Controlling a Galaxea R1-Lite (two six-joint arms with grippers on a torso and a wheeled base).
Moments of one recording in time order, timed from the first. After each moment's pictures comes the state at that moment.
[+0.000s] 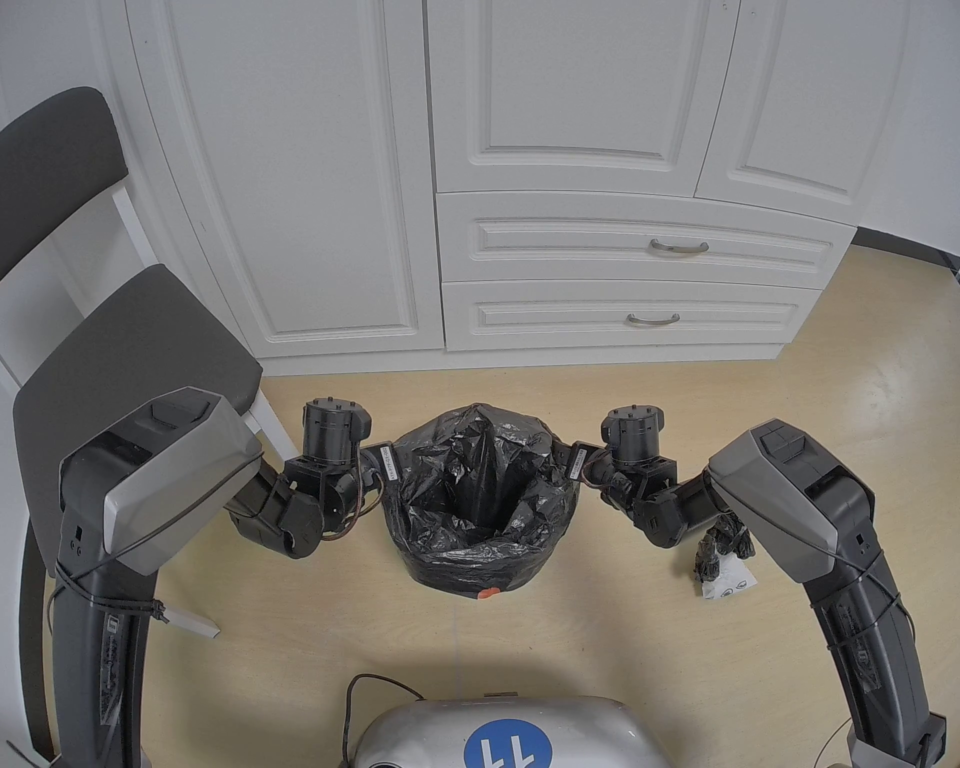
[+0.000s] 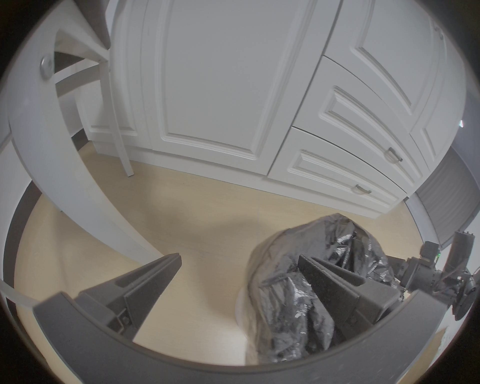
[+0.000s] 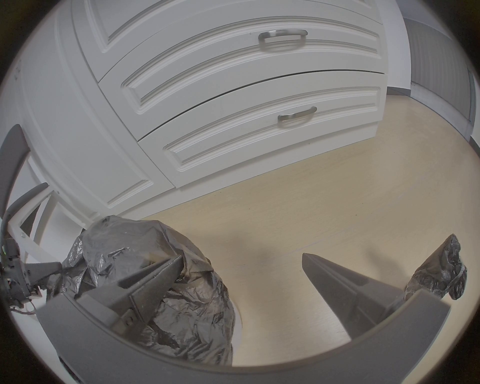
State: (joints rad) left arm -0.35 2.46 -1.28 -0.75 0.22 -0.39; right arm 0.38 2.70 -1.68 -0.68 -0.23 0.43
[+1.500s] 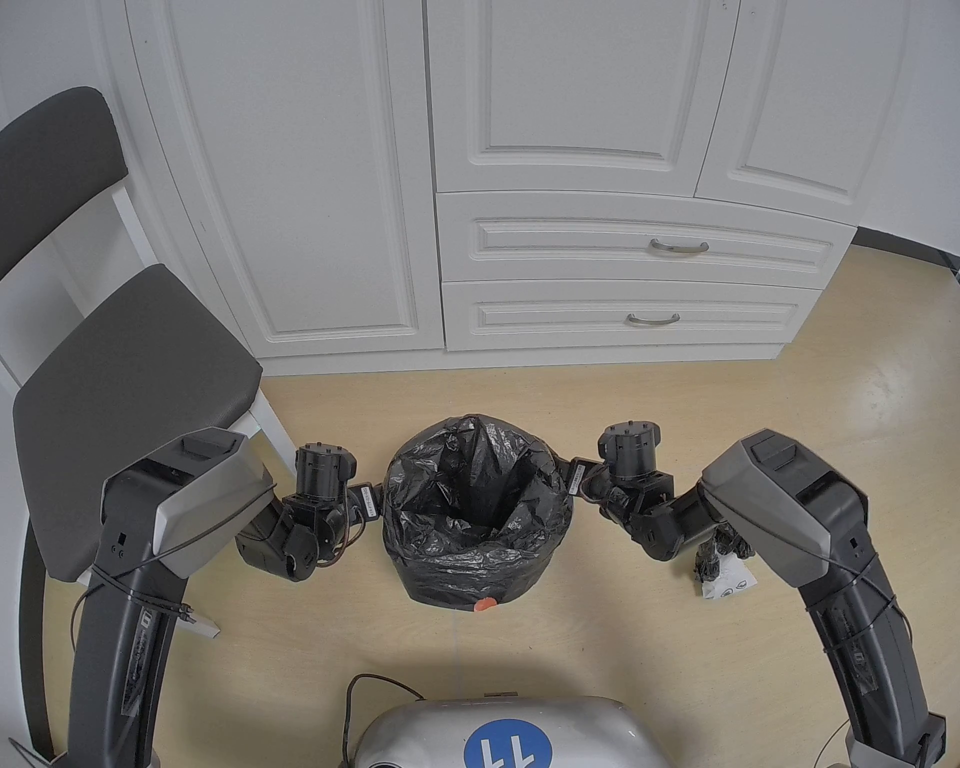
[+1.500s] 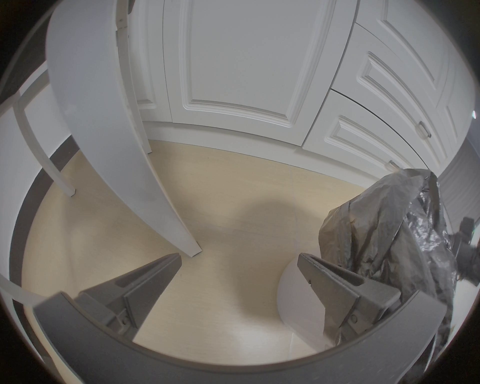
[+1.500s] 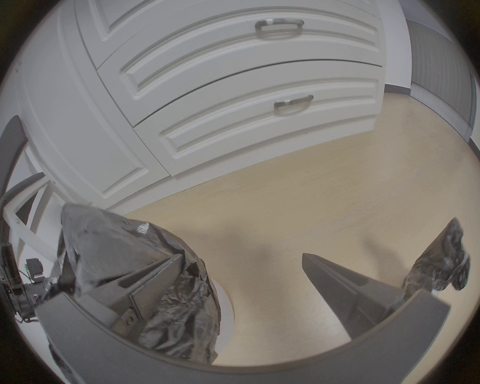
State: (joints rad) left arm -0.27 2.64 -1.33 -0.79 0.23 -0.37; right arm 0.39 2.72 -1.64 -0.71 -0.23 0.42
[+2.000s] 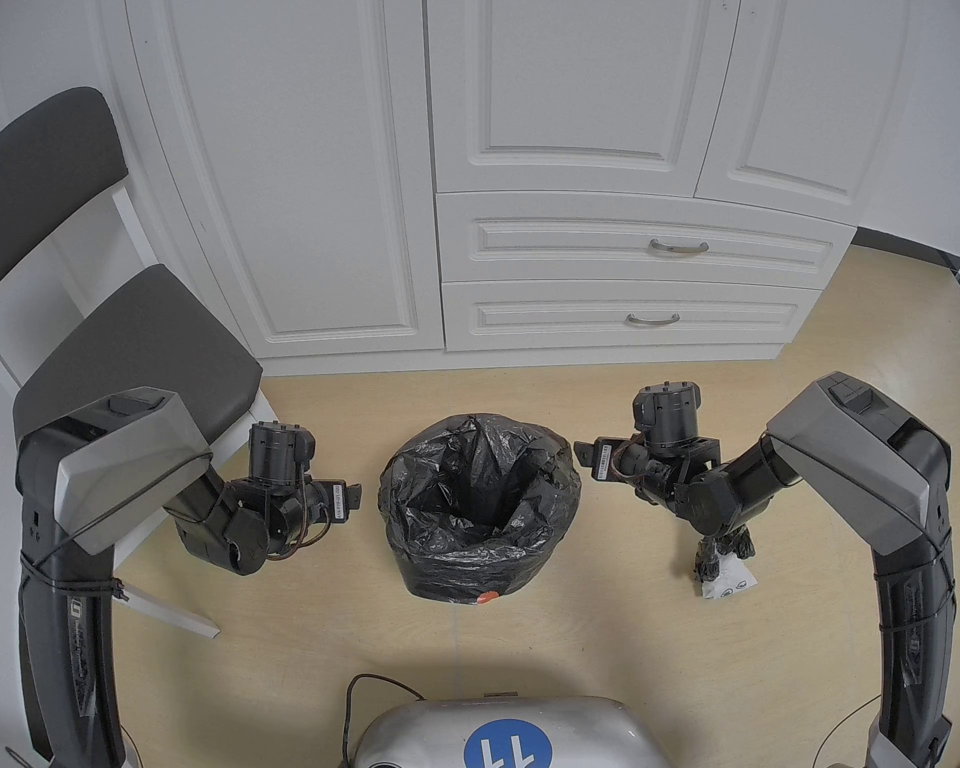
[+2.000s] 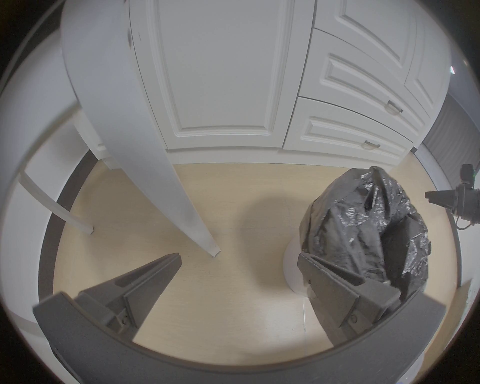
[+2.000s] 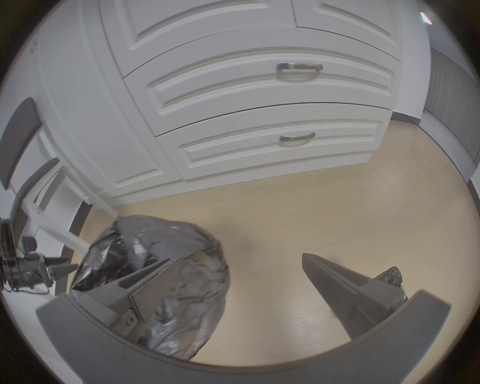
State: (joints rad) left arm -0.25 2.36 -1.03 -0.78 0.18 -0.15; right arm 0.40 2.41 -1.34 -0.65 -0.23 0.28
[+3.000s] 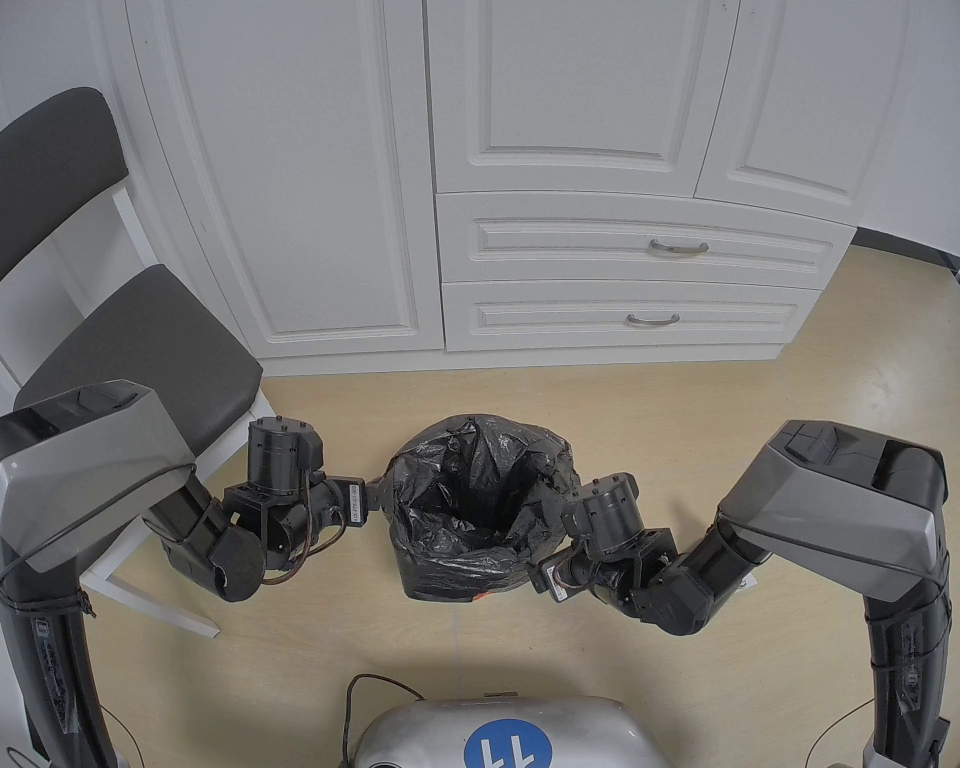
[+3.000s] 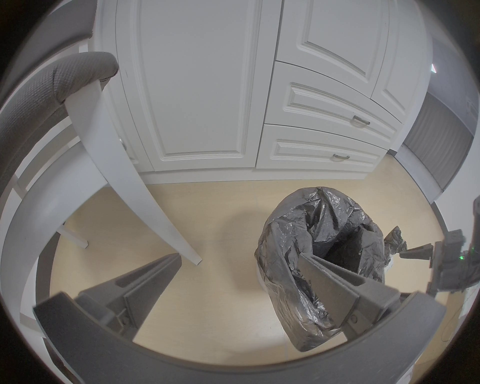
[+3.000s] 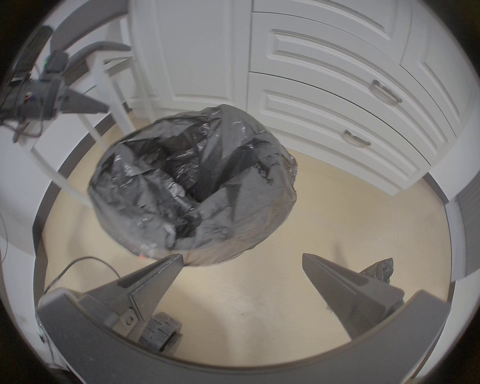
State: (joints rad) left arm -0.35 2.20 -0.85 -0.90 0.19 -0.14; right arm 0.64 2.37 -1.05 -0.68 -0.33 -0.02
